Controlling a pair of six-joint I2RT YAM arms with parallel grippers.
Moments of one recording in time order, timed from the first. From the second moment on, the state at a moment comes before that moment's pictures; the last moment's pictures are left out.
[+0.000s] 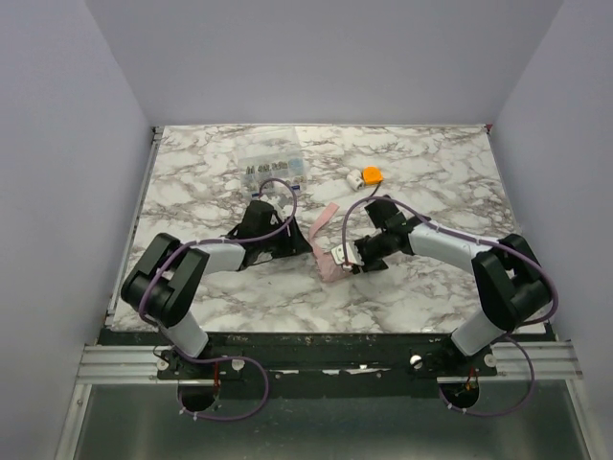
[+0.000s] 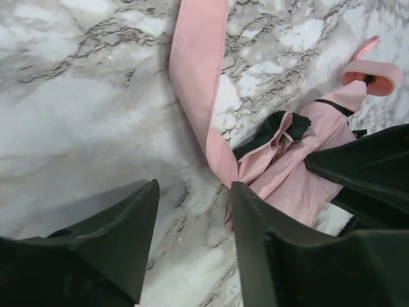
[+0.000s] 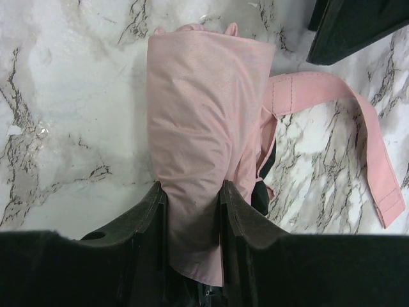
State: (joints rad) left arm -0.48 1.61 0.65 0.29 0.38 -0.65; right arm 0.55 1.62 0.87 -0.45 -0.63 -1.42
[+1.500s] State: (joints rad) left arm -0.57 1.88 1.08 0.09 0.43 -1.03; right arm 0.66 1.47 0.73 -0.33 -0.47 -1.40
